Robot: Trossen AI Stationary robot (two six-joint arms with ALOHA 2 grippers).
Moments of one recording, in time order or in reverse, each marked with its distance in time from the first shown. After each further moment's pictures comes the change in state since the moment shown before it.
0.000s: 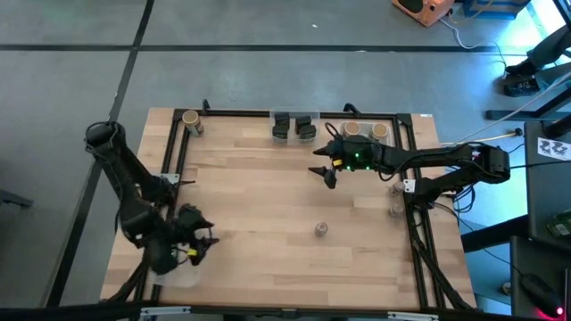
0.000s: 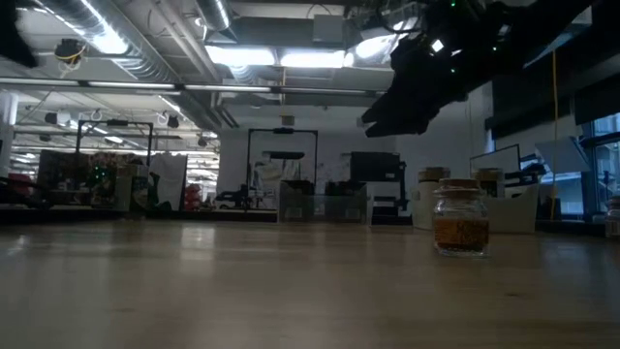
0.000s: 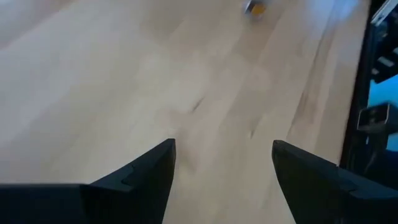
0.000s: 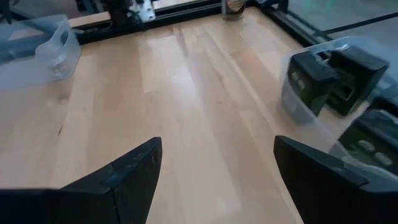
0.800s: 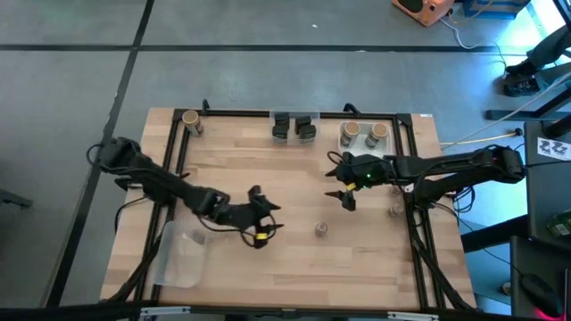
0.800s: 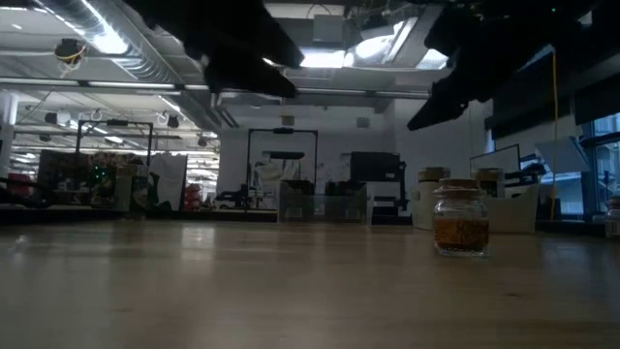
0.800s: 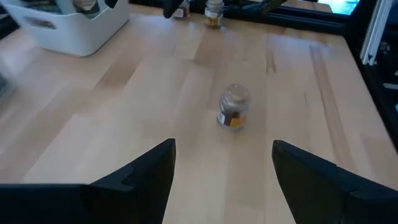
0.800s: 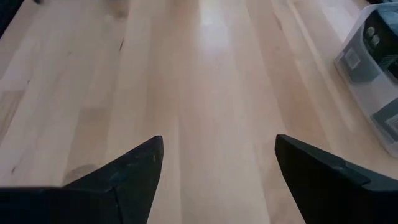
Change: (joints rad) left arm 0.609 0.317 0.000 0.924 0.301 1.085; right arm 0.226 -0.188 0.000 -0.382 0.075 -0.051
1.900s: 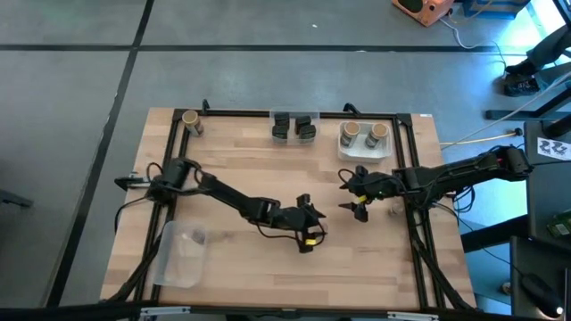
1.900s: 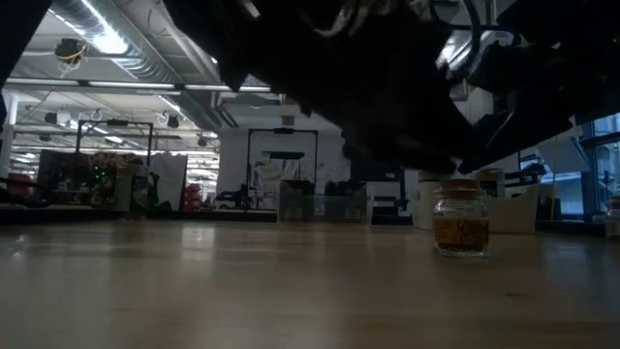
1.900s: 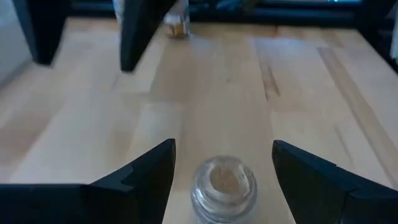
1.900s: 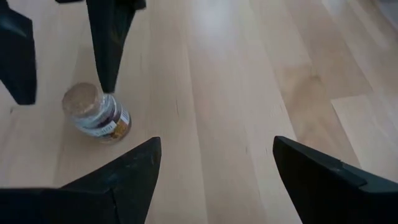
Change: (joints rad) left arm 0.136 0.591 0.421 0.258 0.193 0.201; right arm 0.124 -0.140 -0.243 0.015 0.084 0.154
